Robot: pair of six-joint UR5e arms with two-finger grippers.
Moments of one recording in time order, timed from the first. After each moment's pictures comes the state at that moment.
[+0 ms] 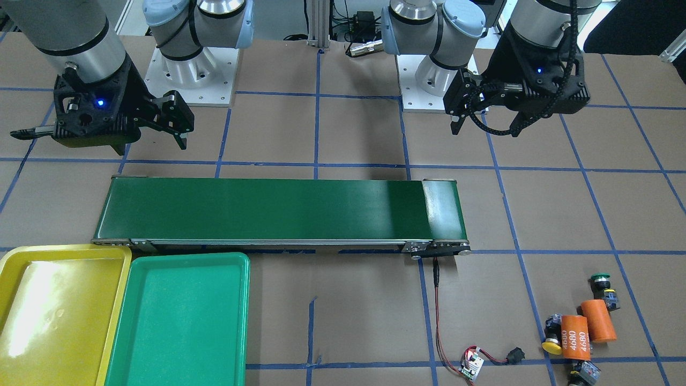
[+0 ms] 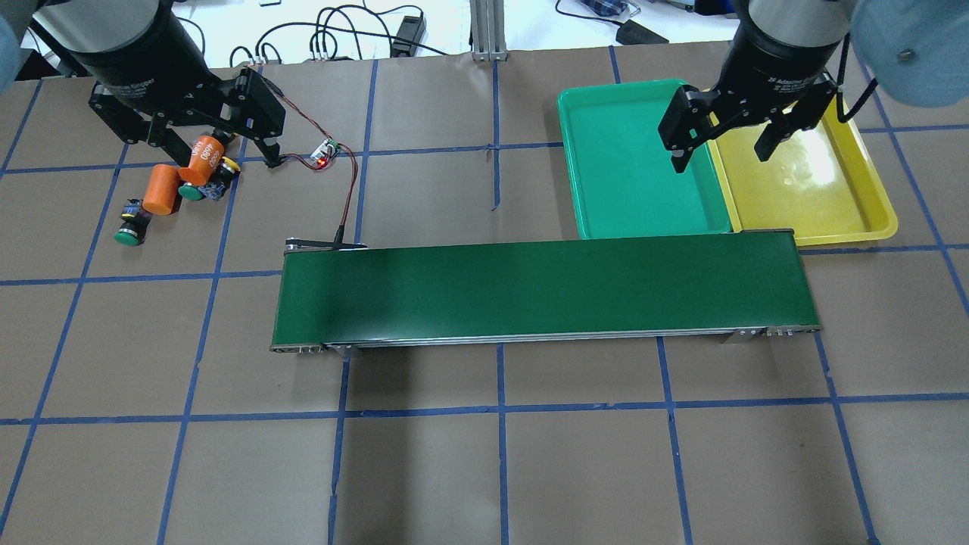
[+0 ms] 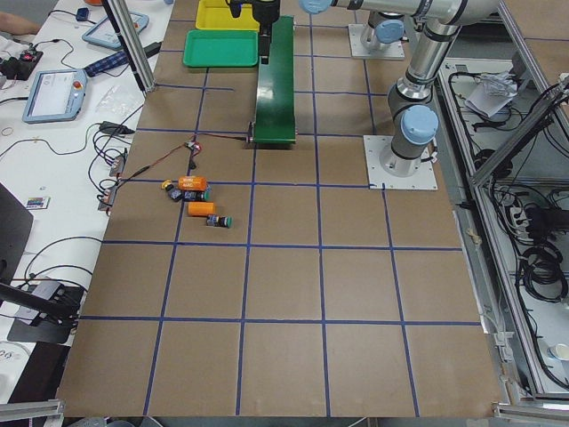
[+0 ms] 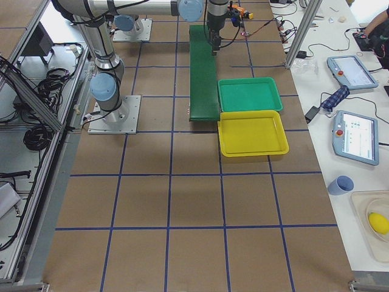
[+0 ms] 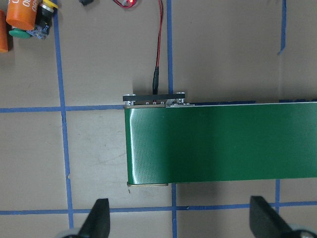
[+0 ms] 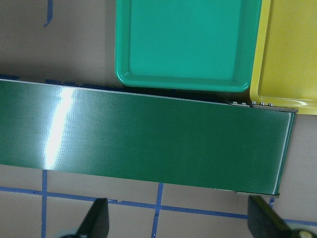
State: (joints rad) left arm -1.54 -1.57 -1.47 -1.63 1.56 0.05; right arm 1.55 -1.52 1.51 -1.54 -1.55 -0.14
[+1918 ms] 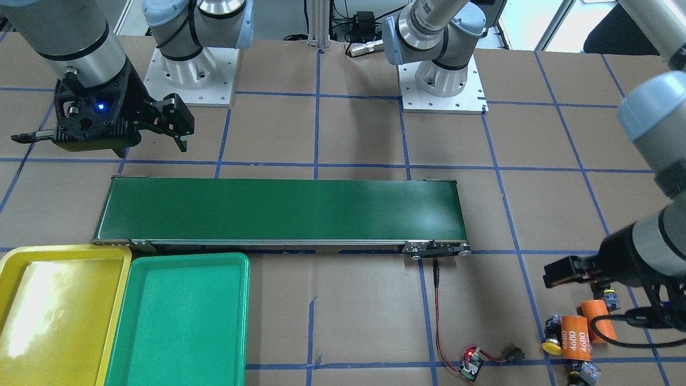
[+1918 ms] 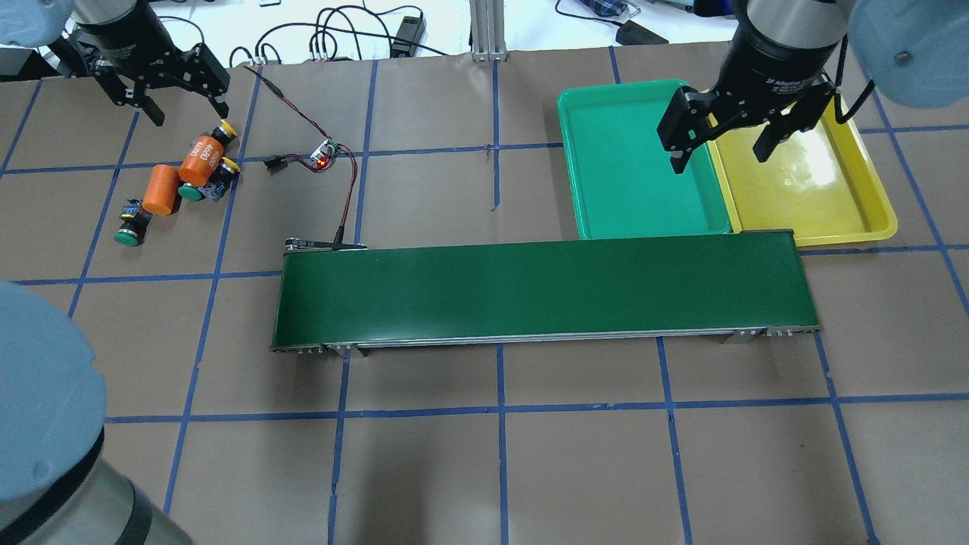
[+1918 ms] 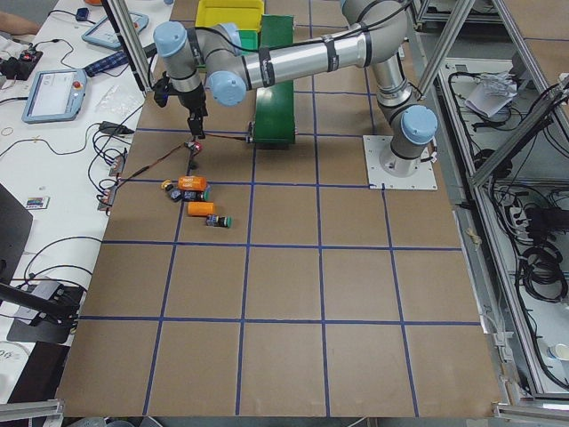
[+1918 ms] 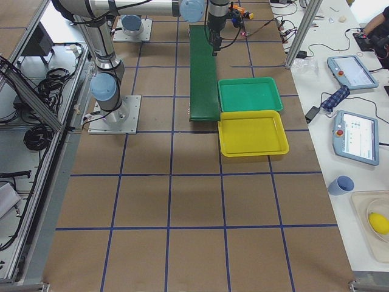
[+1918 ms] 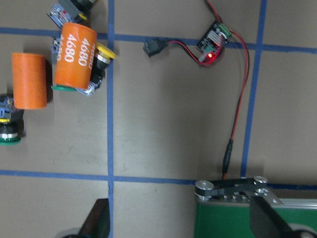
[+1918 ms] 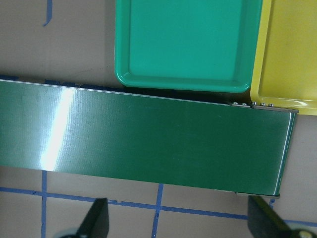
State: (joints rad) left arm -1.28 -2.15 -1.11 -1.51 1.57 0.29; right arm 1.55 -1.51 1.51 -1.54 -1.55 -0.14
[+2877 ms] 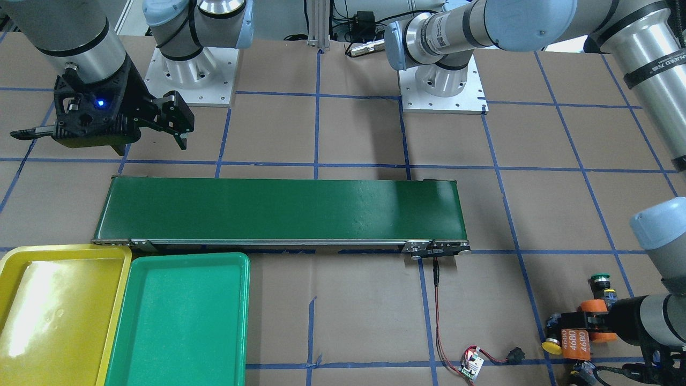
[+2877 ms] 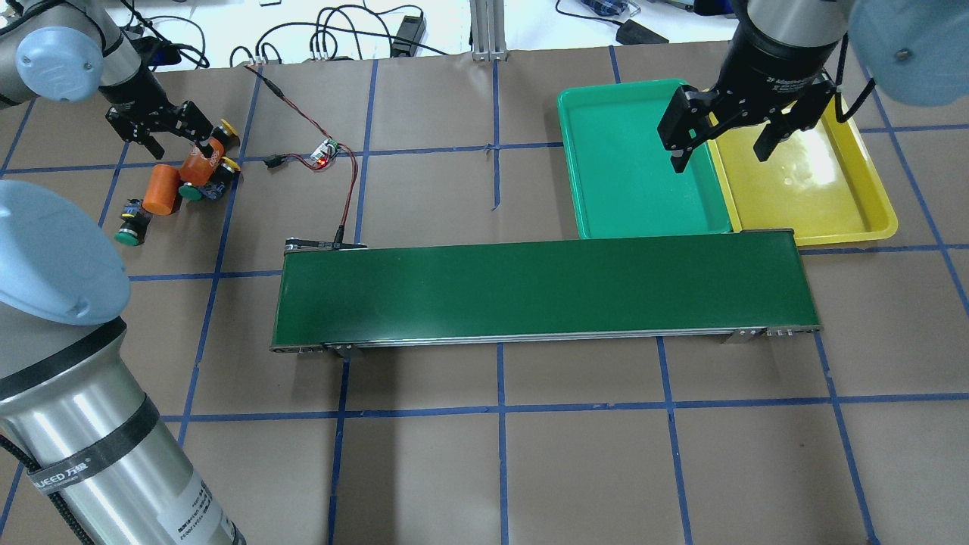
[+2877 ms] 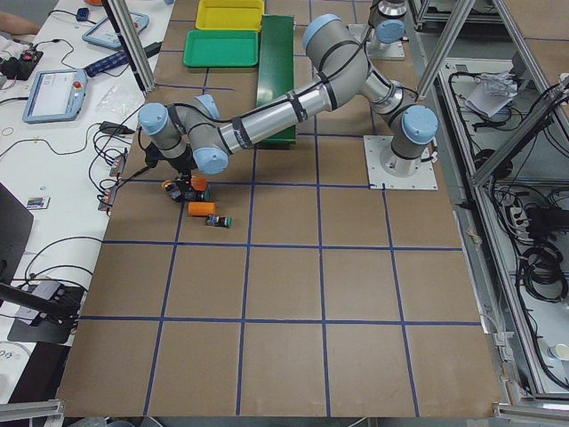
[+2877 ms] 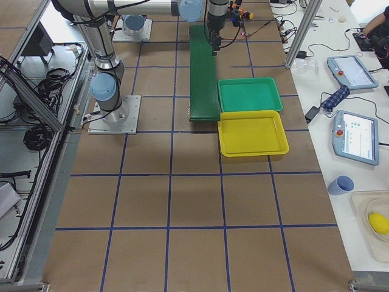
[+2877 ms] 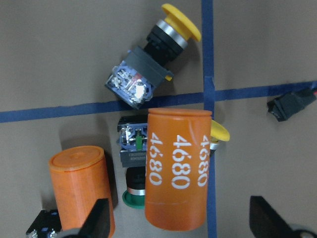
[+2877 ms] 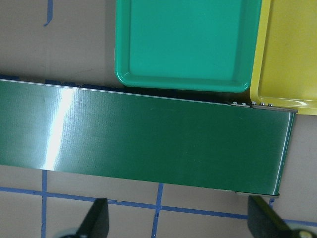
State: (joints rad) left arm -1.20 -2.37 -1.05 -1.44 1.57 0.45; right arm 1.55 -1.51 1.51 -1.54 -1.55 -0.14
